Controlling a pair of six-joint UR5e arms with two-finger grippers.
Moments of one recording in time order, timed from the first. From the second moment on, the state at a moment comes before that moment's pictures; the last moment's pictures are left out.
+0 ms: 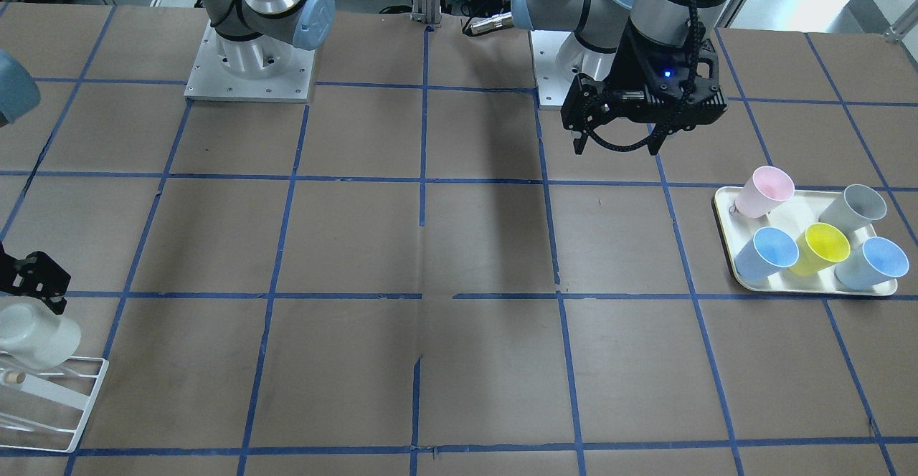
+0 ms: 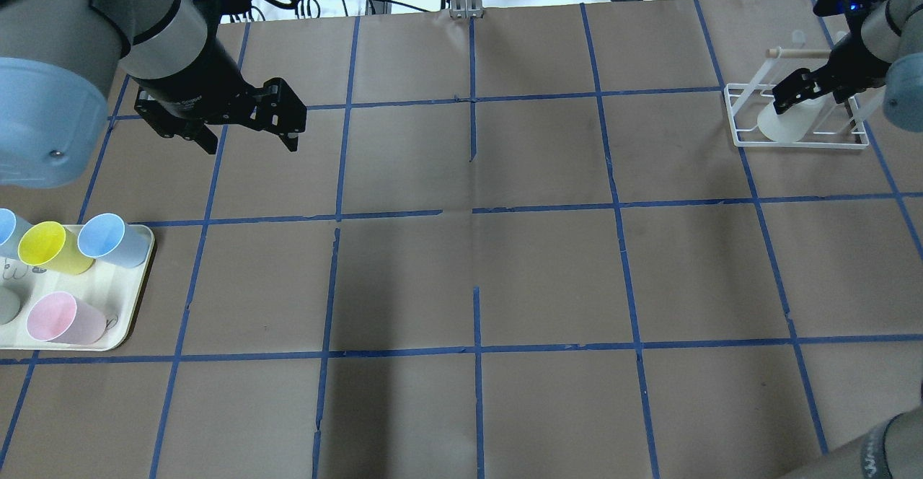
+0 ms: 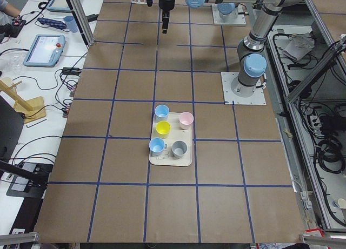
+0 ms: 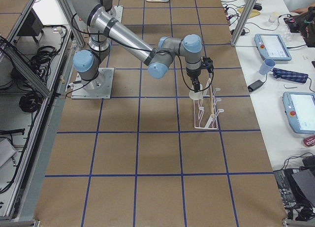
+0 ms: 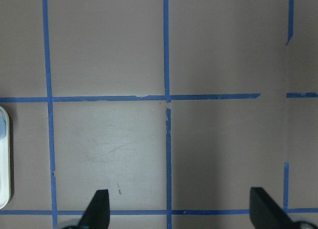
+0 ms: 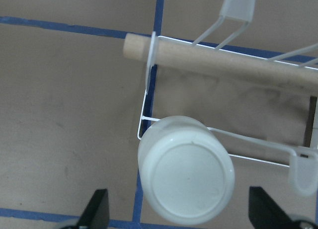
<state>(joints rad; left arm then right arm) -1.59 -1.52 -1.66 -1.46 1.59 -0.02 1.12 -1.24 1.70 -2.24 -1.50 -0.57</state>
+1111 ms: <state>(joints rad) -1.59 -1.52 -1.65 -1.46 1.59 -0.02 1.13 -1.20 1.69 -2.28 -1.49 -0.56</state>
